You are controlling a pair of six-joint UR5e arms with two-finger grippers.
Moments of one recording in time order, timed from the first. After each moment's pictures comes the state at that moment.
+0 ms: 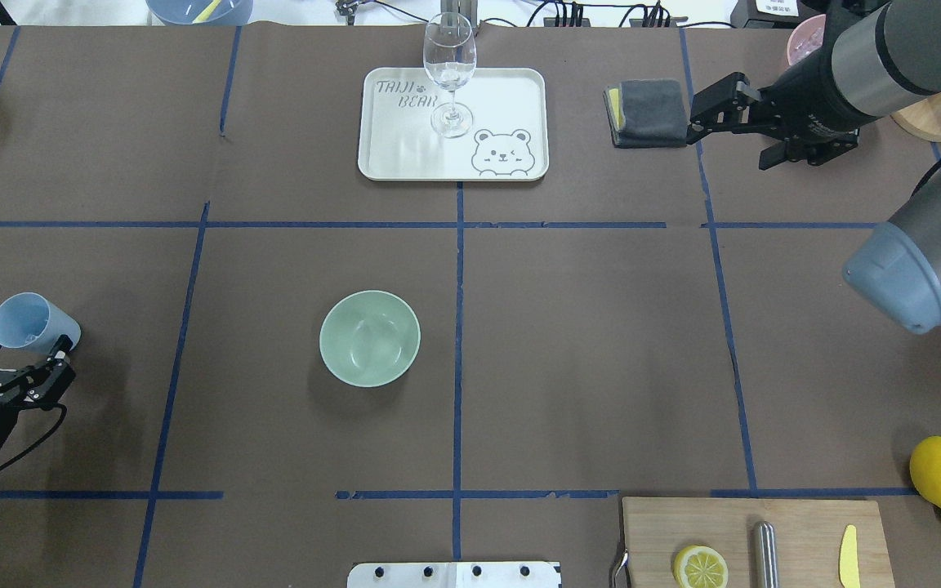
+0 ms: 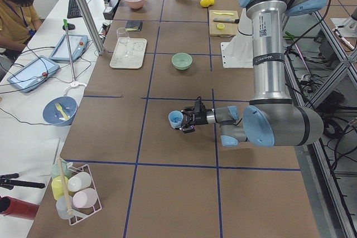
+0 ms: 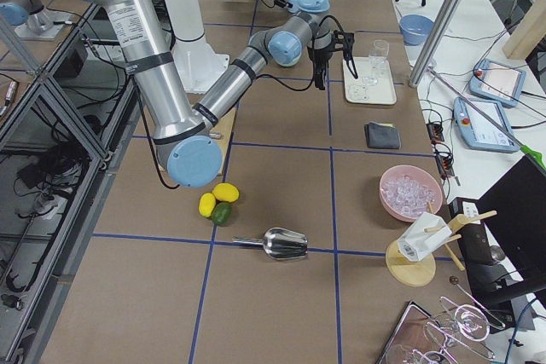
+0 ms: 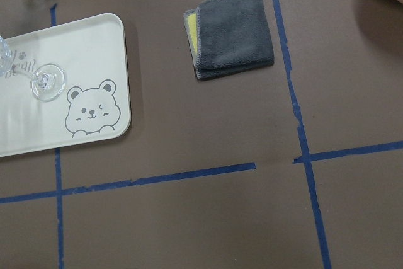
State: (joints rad) left arm -0.15 -1.34 -1.43 -2.99 -0.46 -1.24; right arm 1.01 -1.21 2.05 -1.59 2.14 1.08
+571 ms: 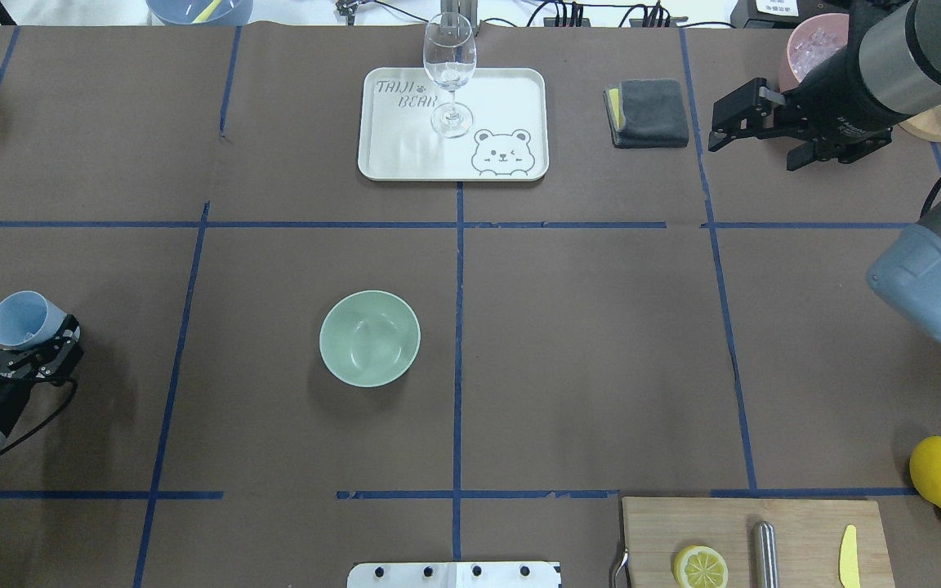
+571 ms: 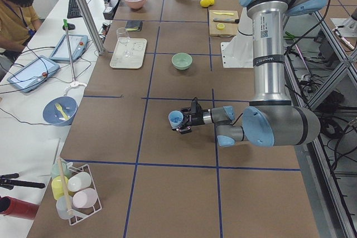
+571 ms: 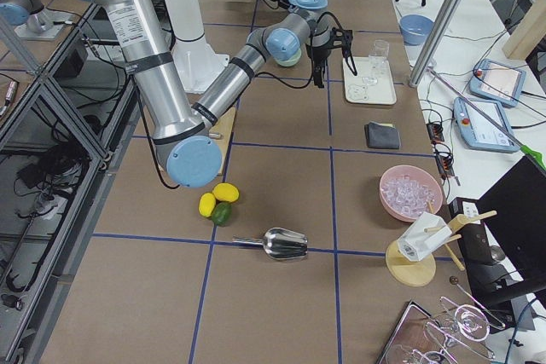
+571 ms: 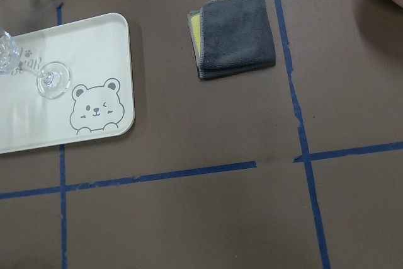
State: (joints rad) left arm -0.21 -1.37 -1.40 -2.98 -0.51 -1.24; right arm 1.01 -1.21 2.07 -1.60 2.13 1.07
